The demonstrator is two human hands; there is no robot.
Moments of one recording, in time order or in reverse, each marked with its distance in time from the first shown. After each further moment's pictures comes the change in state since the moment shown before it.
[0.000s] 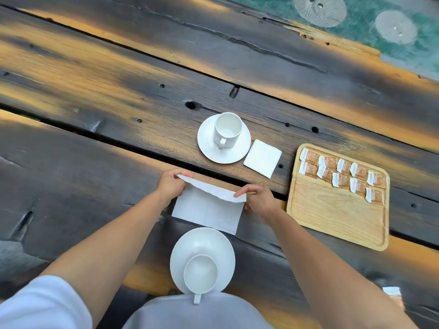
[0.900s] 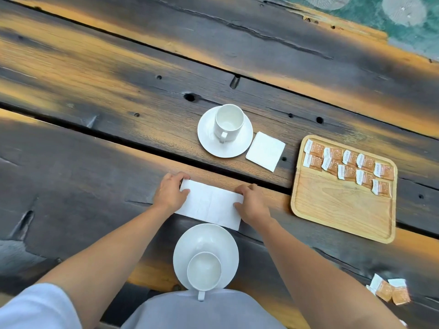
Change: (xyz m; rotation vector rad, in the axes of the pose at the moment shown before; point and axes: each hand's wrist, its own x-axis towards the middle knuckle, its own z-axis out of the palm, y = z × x) left_hand -0.012 -0.030 0.000 0.635 0.028 0.224; right_hand 0.002 0.025 0.032 -0.662 0.056 -0.107
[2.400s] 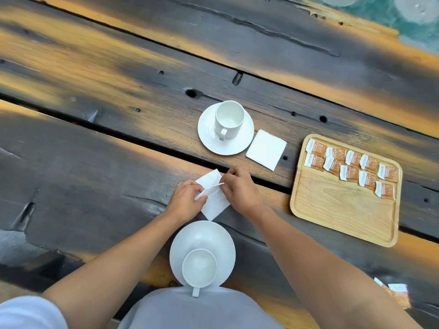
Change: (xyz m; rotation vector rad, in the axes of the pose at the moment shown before) left_hand -0.028 0.027 0.029 -0.042 -0.012 0.165; right_hand 0.017 -0.021 -0.008 -0.005 0.148 -0.408
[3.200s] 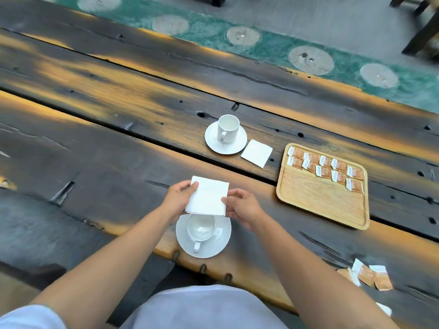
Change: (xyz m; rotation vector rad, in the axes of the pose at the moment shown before) left_hand -0.154 0.037 -0.024 -1.008 0.089 -0.250; right_hand -0.150 -0.045 -0.011 1.053 -0.078 0.464
